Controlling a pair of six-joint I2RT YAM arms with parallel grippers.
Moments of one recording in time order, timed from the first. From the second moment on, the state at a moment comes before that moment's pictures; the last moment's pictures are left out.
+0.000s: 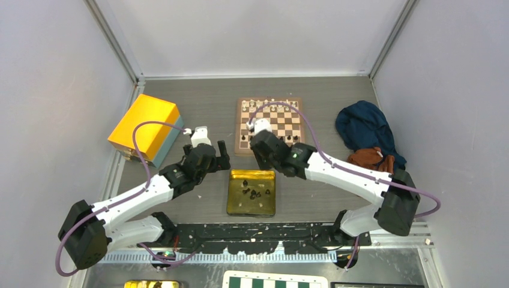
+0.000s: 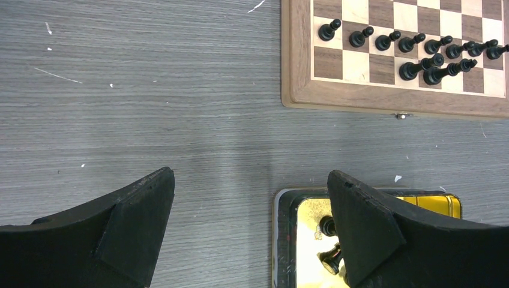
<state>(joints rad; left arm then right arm) -0.78 1.06 0.62 -0.21 -0.48 -0.65 0.95 1.40 1.15 -0.54 0.34 0.33</state>
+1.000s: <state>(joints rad) -0.78 1.05 0.62 -0.21 -0.47 -0.65 1.15 1.35 0.82 -0.52 0.39 0.58</state>
